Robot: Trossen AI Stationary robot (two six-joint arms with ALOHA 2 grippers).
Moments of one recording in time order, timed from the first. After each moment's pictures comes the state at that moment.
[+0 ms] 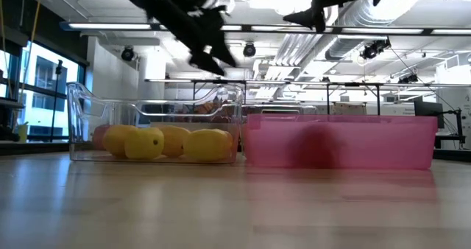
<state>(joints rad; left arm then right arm) 0.44 1.59 1.20 -0.22 0.04 0.05 -0.46 1.15 0.91 0.29 0.01 0.38</state>
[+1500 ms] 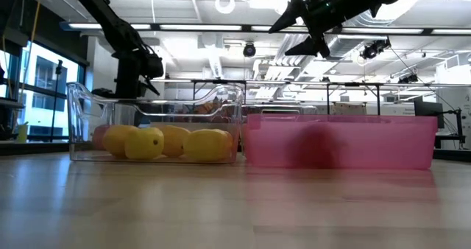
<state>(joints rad) 1.08 1.72 1.16 -0.73 -0.41 -0.38 -0.46 1.23 0.91 0.06 0.09 0.44</state>
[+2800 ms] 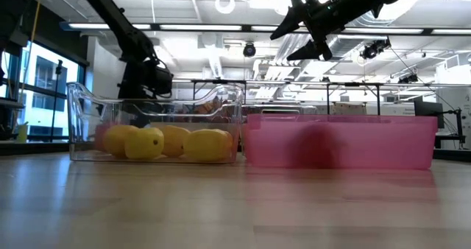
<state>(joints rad) 0.97 1.82 1.18 -0.95 -0.31 -0.36 -0.46 1.23 0.91 -0.02 0.07 0.41</state>
